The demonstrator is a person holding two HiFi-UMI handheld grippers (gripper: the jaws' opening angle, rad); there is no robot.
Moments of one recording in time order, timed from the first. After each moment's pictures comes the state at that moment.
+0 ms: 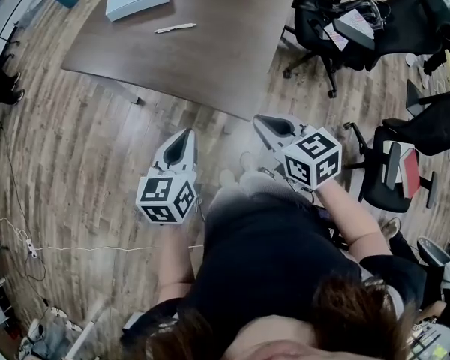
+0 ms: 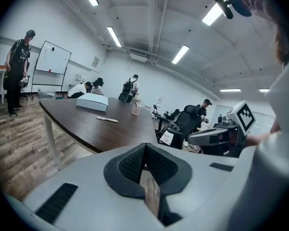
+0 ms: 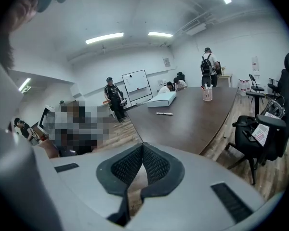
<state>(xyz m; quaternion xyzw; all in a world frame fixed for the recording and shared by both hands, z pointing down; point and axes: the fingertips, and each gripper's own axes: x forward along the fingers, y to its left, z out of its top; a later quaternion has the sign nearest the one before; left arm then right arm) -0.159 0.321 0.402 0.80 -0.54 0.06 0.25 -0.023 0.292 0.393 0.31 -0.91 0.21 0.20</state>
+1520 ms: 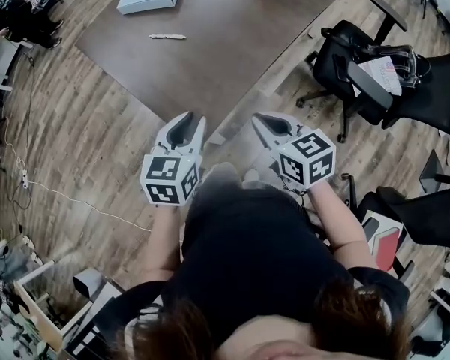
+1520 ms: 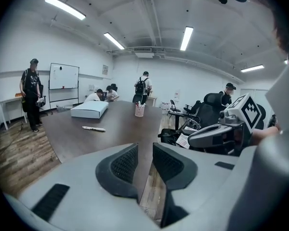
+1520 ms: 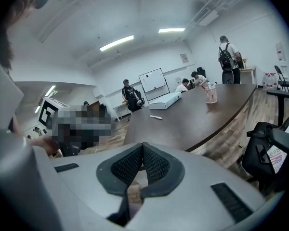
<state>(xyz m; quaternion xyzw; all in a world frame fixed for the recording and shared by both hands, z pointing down) 0.023 0.173 0.388 0.72 -0.65 0.13 0.22 0.133 0.133 0.404 0.17 -0.94 0.21 0.19</state>
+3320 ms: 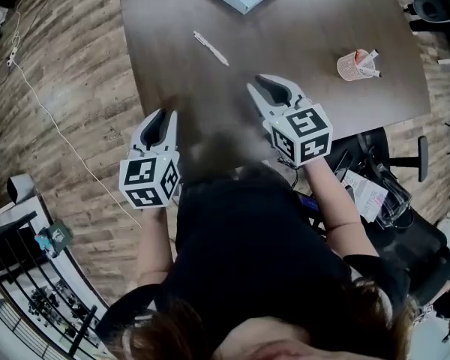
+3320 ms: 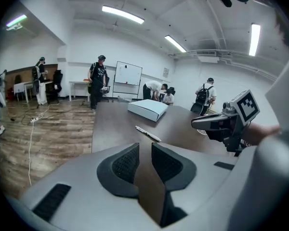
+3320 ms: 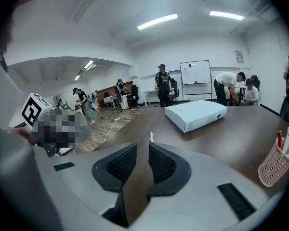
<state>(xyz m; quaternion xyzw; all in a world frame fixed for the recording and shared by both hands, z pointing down) -0.156 0.079 0.424 0.42 -0.85 0.03 0.30 -0.109 -0.096 0.411 -0.07 -0.96 0.06 0.26</state>
